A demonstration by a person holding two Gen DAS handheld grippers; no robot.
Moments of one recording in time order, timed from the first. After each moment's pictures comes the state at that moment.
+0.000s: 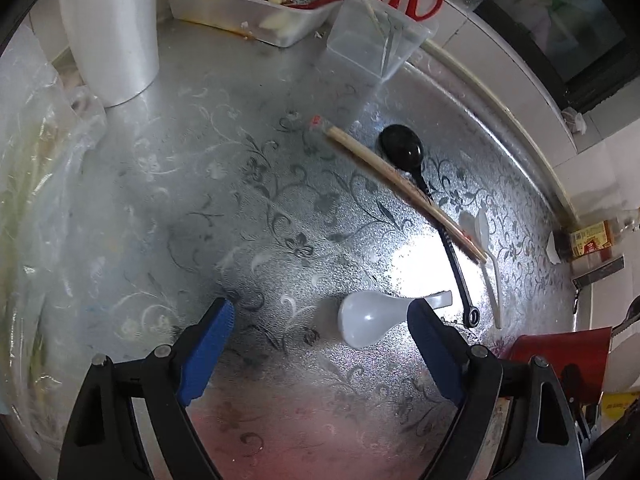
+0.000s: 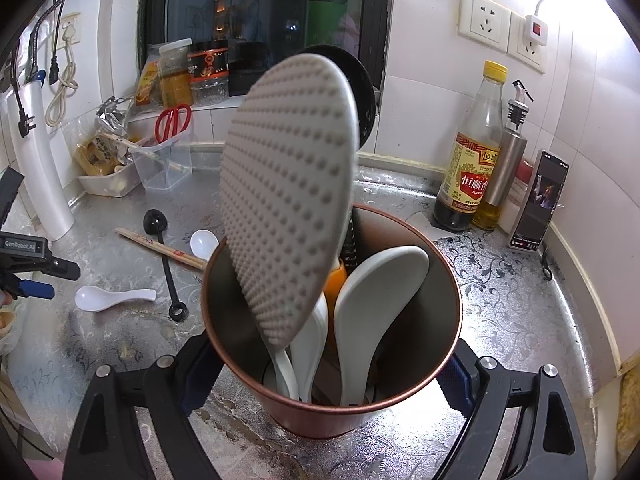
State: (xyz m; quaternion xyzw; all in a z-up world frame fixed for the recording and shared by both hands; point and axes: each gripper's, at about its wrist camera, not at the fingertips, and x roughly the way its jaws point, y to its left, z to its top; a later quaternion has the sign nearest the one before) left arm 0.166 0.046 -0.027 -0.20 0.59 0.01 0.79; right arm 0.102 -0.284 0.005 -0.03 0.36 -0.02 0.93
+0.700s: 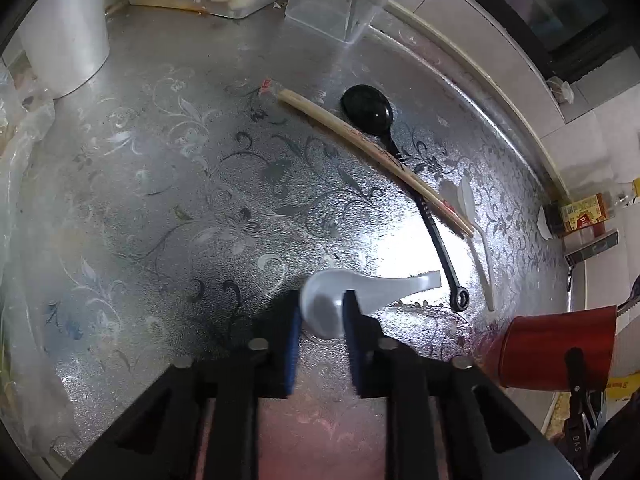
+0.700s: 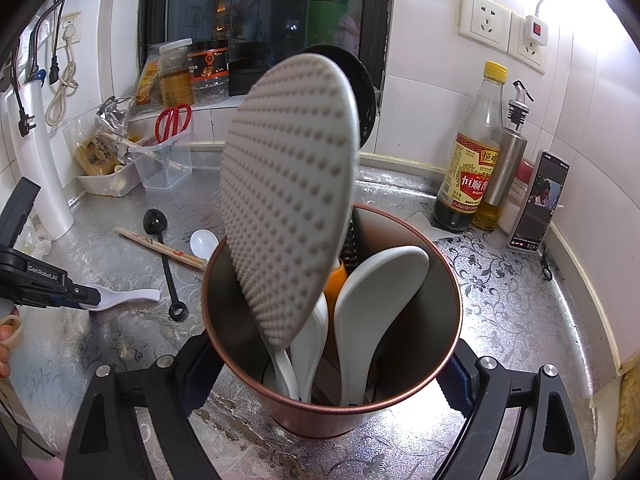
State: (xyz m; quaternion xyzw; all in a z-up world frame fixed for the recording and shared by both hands) left arm 0.176 0.016 -0.049 -0.20 0.60 -0.03 0.78; right arm 0.102 -0.283 0.005 -0.03 0.36 -0.02 0.93
